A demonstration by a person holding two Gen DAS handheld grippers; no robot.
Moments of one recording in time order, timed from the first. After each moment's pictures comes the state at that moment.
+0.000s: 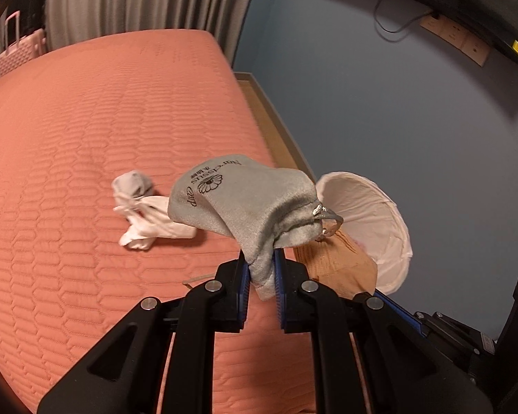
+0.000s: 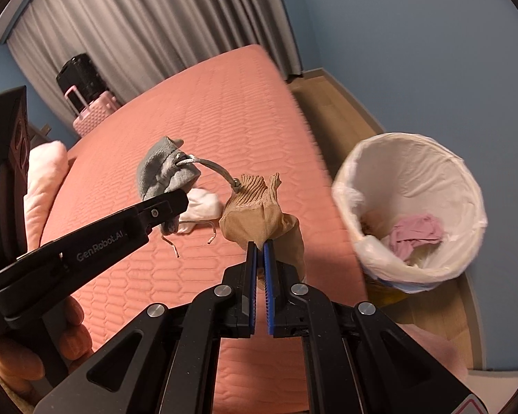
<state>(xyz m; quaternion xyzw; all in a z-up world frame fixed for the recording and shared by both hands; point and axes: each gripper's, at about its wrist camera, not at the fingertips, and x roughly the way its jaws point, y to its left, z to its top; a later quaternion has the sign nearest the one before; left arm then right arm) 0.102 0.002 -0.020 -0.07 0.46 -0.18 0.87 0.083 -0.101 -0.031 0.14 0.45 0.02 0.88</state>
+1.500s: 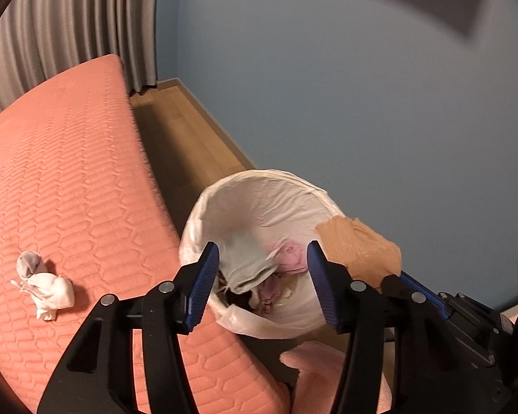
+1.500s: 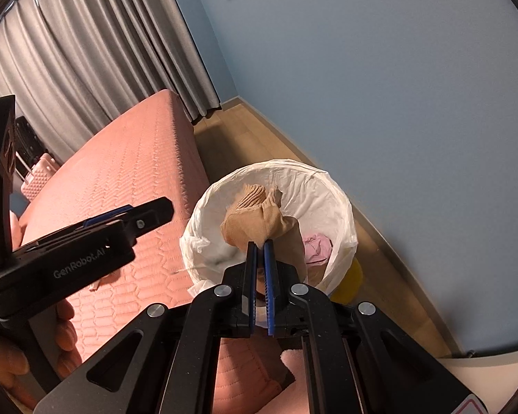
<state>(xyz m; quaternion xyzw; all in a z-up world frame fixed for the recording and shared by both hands) 0.123 -0.154 -0.023 0.03 0.45 -0.27 0.85 0.066 -0.256 -0.033 0.18 0.41 -0.12 0.89</state>
